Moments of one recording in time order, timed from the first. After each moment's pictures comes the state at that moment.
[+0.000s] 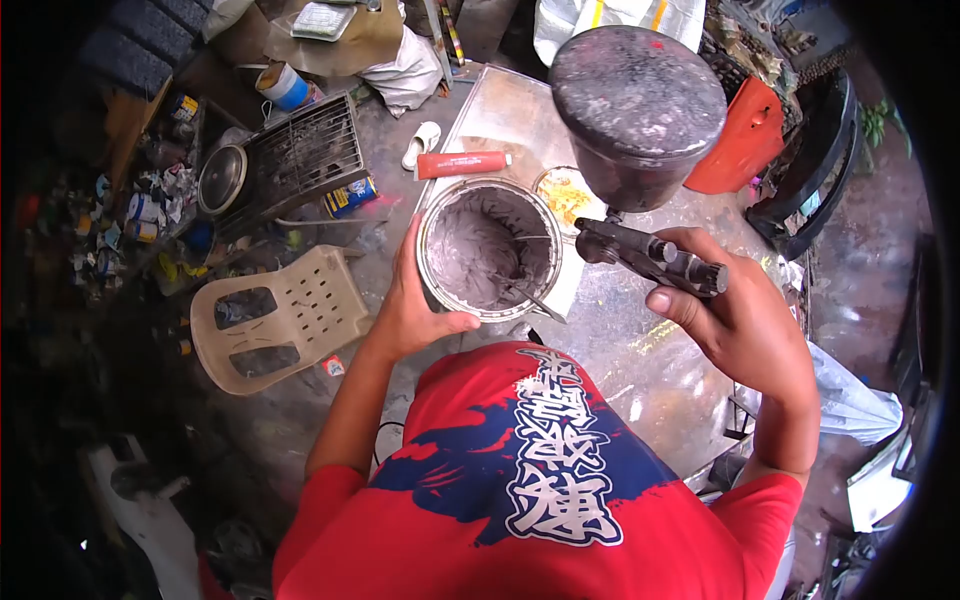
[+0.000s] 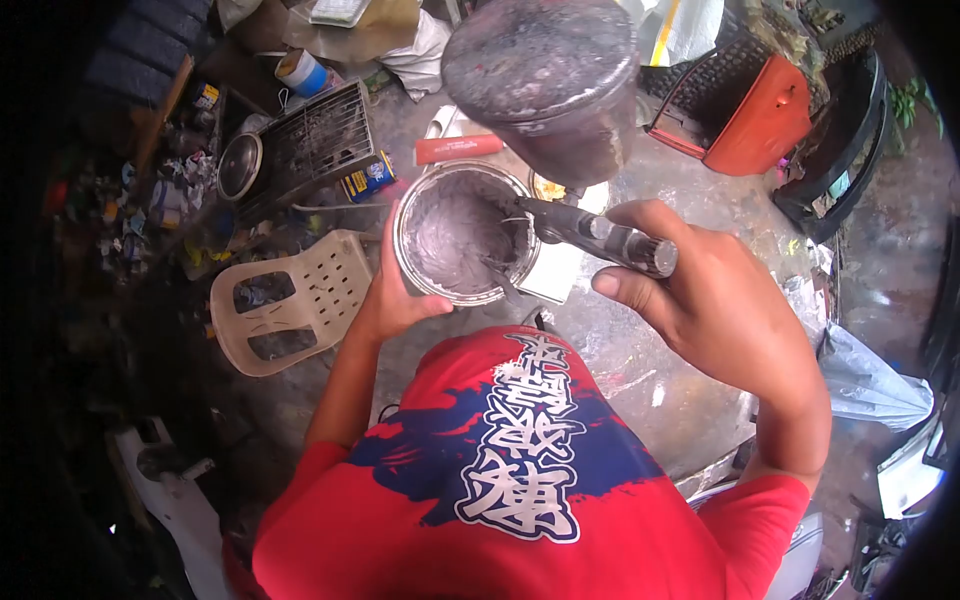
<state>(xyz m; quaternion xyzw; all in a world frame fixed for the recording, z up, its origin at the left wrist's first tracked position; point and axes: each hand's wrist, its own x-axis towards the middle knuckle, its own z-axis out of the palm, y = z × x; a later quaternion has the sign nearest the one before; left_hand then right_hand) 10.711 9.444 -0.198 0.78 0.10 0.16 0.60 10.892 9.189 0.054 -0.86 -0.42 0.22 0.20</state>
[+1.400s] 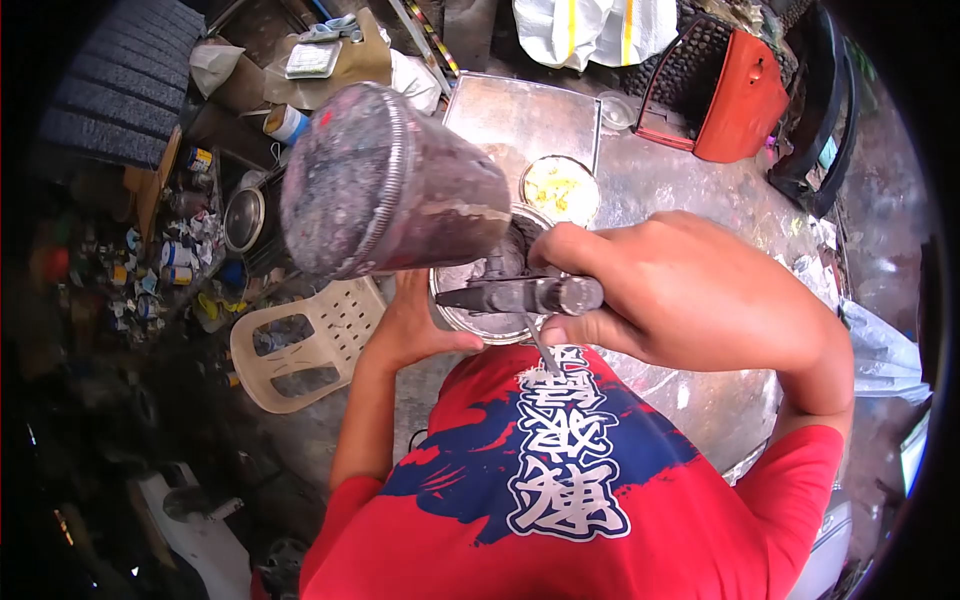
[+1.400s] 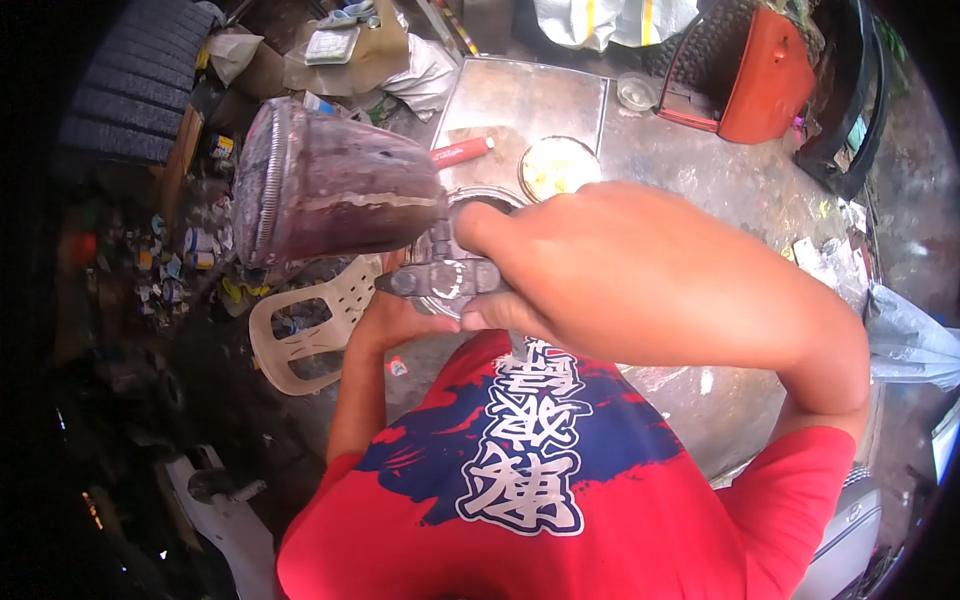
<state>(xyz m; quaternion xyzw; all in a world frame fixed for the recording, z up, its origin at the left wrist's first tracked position) 10.714 9.427 -0.155 0.92 0.03 0.03 0.40 10.894 9.186 0.067 -0.74 -0.62 0.22 0.16</state>
